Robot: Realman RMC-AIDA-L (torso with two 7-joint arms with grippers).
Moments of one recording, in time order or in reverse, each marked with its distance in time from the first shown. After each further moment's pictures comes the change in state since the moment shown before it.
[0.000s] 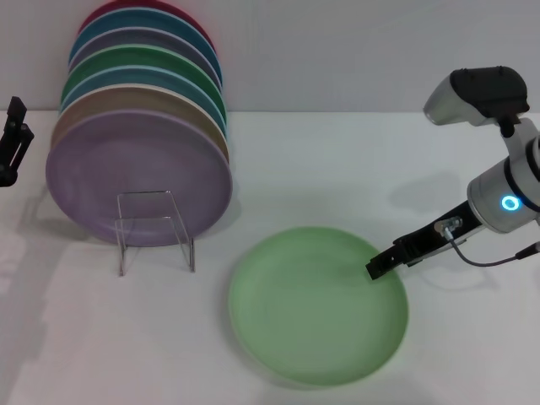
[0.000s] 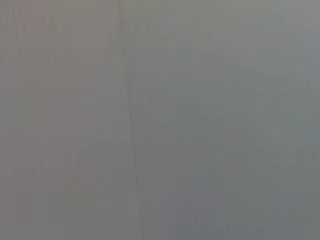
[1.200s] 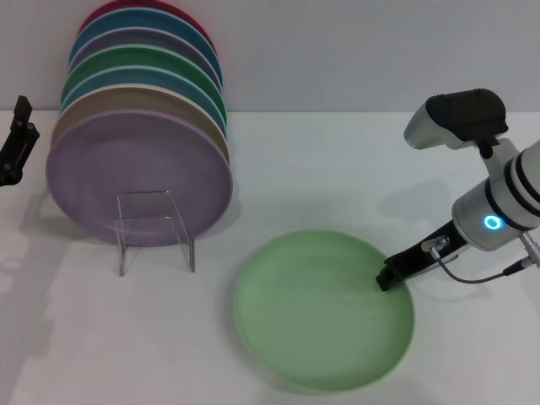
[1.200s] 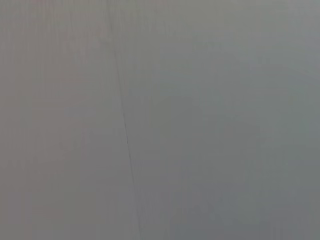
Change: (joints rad) left arm -0.008 -0.002 0.002 -0.003 0.000 -0.009 0.049; right arm 0.002 0.008 -0.094 -0.048 -0.001 -0.062 0.036
